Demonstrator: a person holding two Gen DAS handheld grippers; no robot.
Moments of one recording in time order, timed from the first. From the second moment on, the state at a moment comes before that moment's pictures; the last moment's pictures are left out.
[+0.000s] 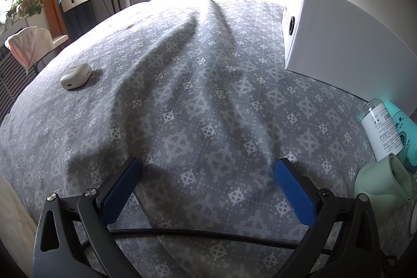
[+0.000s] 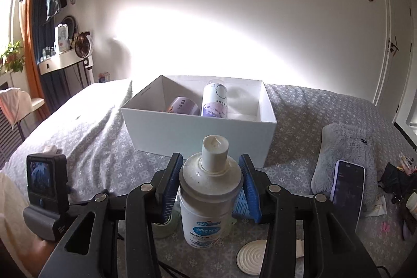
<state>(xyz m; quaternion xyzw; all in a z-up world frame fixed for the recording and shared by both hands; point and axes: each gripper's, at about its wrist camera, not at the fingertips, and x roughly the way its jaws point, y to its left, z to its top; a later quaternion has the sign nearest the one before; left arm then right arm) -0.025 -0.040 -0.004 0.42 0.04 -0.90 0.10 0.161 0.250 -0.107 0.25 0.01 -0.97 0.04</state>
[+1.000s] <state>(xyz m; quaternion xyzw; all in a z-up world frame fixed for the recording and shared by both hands) -0.022 -0.039 -0.001 0.42 0.04 -0.90 0.10 -0.041 0.240 -0.133 0.29 0.08 -0.95 -0.04</state>
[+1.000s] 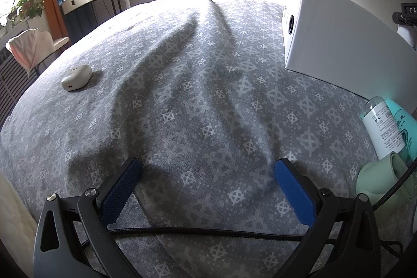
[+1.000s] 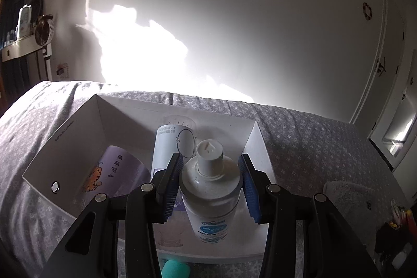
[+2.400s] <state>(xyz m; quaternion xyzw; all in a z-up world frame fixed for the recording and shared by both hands) -0.021 -0.035 0.000 0.42 0.05 -0.90 0.10 0.146 0.205 -0.226 0.44 0.00 -0.89 0.12</state>
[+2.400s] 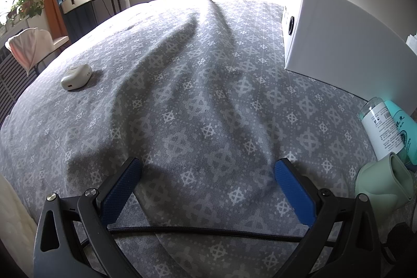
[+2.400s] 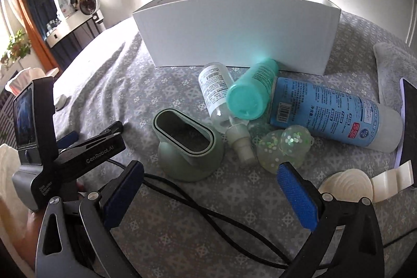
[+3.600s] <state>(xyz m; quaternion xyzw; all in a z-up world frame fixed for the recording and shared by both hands) -0.025 -0.039 -0.003 0.41 0.05 -0.90 0.10 0.153 0.149 -0.223 0.38 0.16 -0.90 0.12</state>
